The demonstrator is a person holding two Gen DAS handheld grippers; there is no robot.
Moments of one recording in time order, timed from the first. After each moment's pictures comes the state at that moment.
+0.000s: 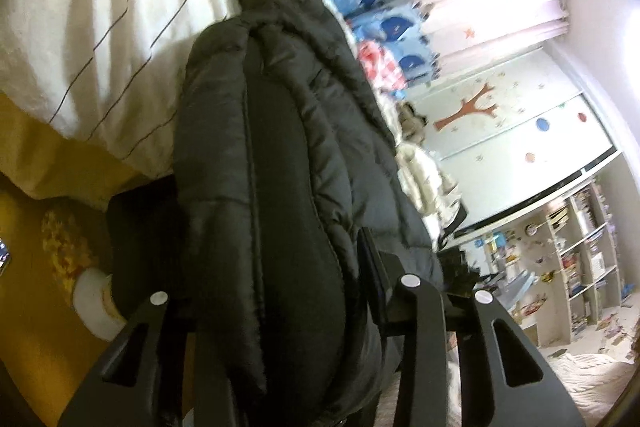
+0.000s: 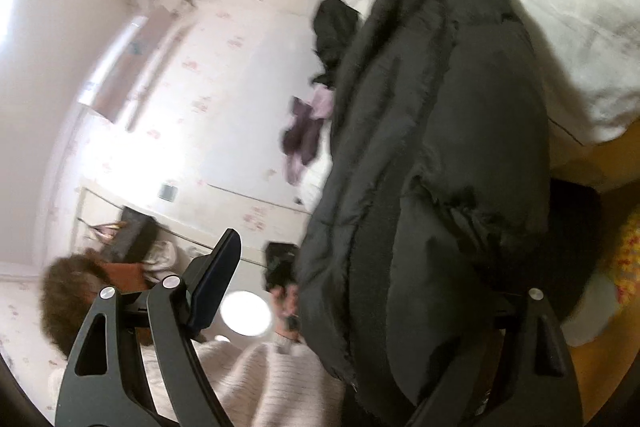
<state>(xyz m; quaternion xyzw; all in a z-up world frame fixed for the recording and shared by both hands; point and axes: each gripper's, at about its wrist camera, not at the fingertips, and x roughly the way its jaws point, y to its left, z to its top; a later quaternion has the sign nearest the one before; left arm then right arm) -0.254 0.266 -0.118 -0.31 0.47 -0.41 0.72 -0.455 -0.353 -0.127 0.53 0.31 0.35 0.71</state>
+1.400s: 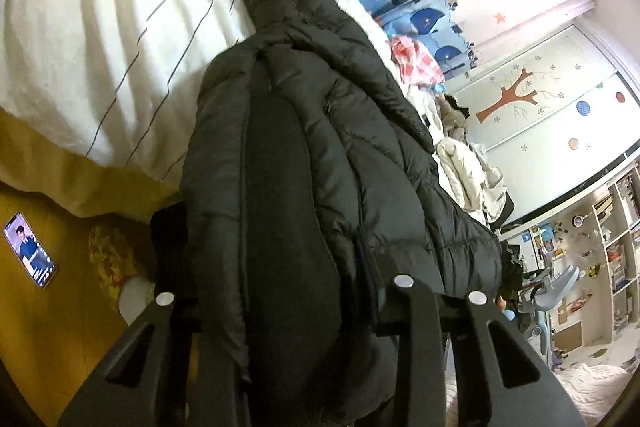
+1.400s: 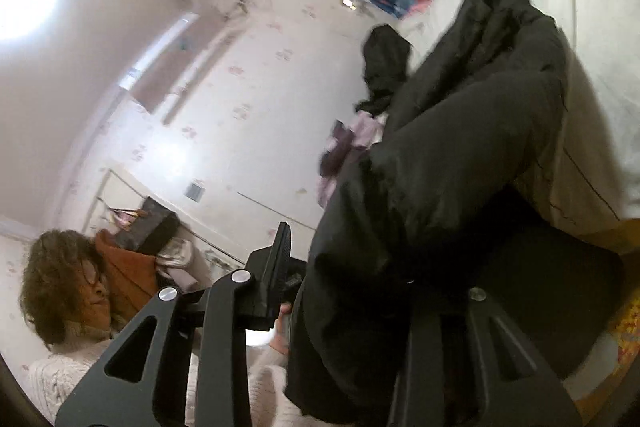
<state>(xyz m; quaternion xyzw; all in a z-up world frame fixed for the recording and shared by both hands) -0.252 0.258 -0.082 -0.25 0.49 -0.35 0.76 -0.450 -0.350 -0.100 0.50 0.22 0.39 0.74</state>
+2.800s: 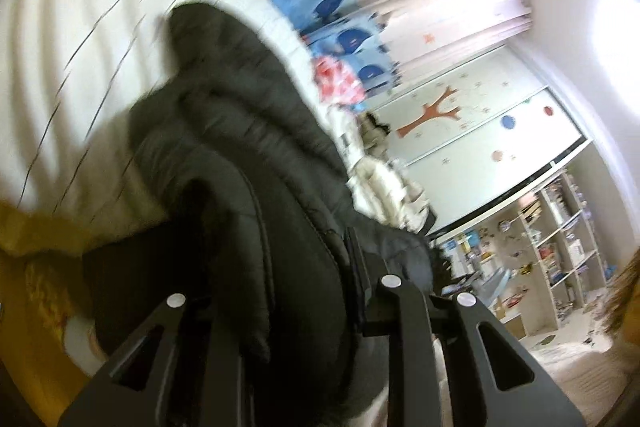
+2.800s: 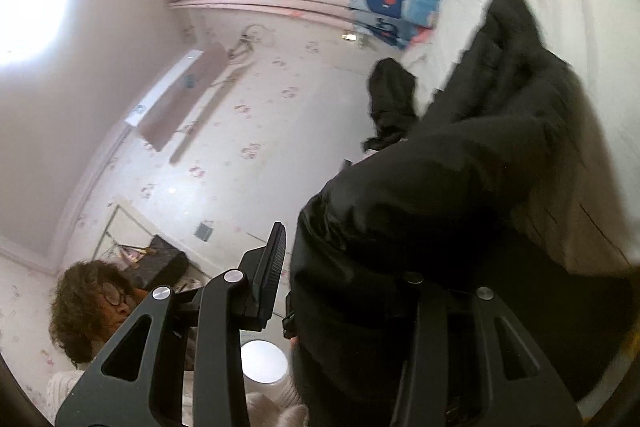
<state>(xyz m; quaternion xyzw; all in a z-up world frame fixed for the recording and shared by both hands) -0.222 0.274 -0.046 -0.33 0.39 -0.47 0.72 -0.412 -0.370 -0.071 0.54 0.14 0.38 0.73</state>
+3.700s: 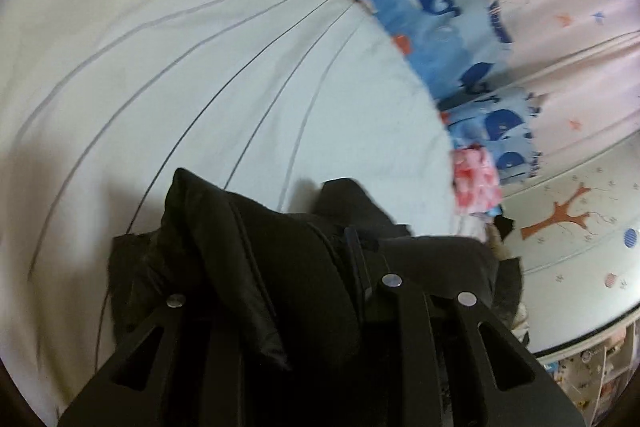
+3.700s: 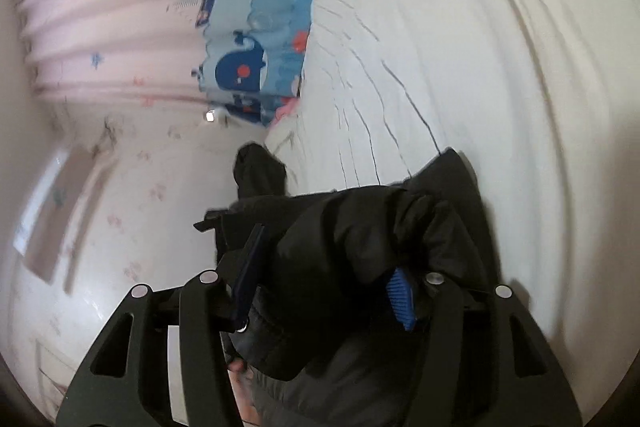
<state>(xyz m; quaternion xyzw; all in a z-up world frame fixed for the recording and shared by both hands) 0.127 0.142 -0.072 -0.33 0.48 -0.22 0.79 -0.097 -0.500 -0.106 0.62 0.23 0.14 0.73</state>
